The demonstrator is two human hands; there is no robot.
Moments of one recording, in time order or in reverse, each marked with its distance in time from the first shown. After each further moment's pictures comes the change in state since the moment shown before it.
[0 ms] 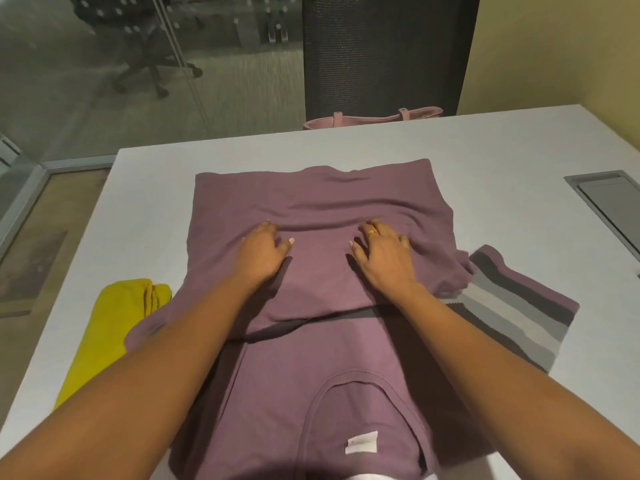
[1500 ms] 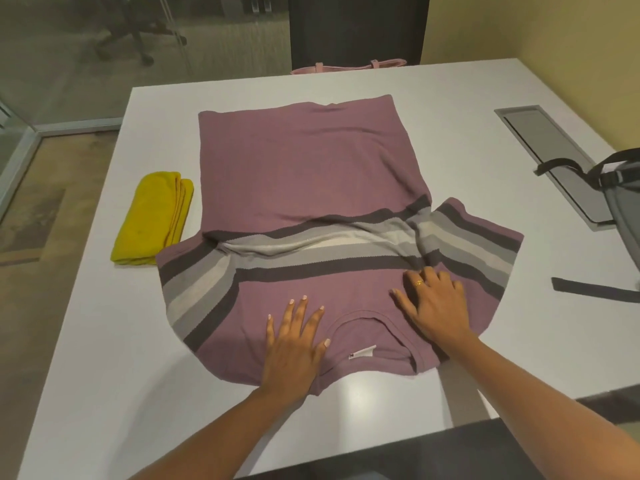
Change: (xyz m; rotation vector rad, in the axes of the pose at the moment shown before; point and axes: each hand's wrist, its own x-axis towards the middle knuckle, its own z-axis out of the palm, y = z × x) left_hand -0.386 0.010 0.090 0.363 -0.245 0.176; right_hand -0.329 0.068 -0.026 -0.385 -0.012 0.012
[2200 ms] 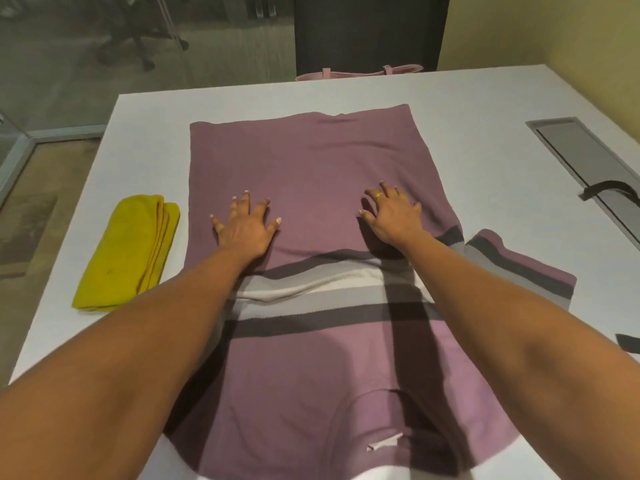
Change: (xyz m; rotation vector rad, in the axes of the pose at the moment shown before) left_hand 0.222 -0.101 -0.115 -0.099 0.156 -0.253; right_hand 0.233 -0.050 -0.012 0.217 -0.145 0.012
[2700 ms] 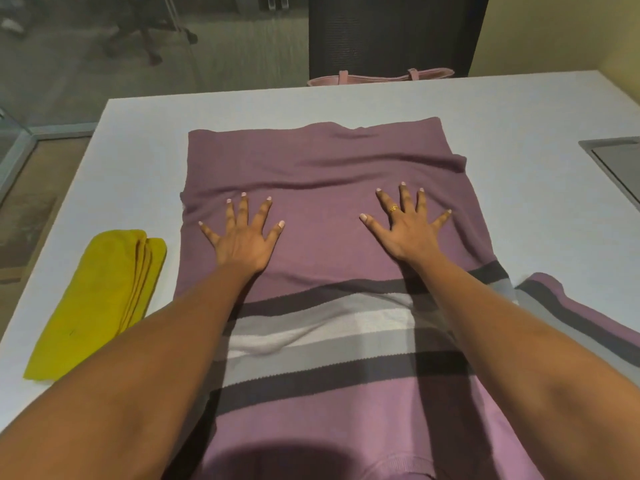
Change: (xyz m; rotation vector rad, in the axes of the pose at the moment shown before) left_hand 0.090 -0.016 0.025 0.083 0.053 -0.062; right_hand 0.086 0.011 0.030 0.000 0.019 0.064
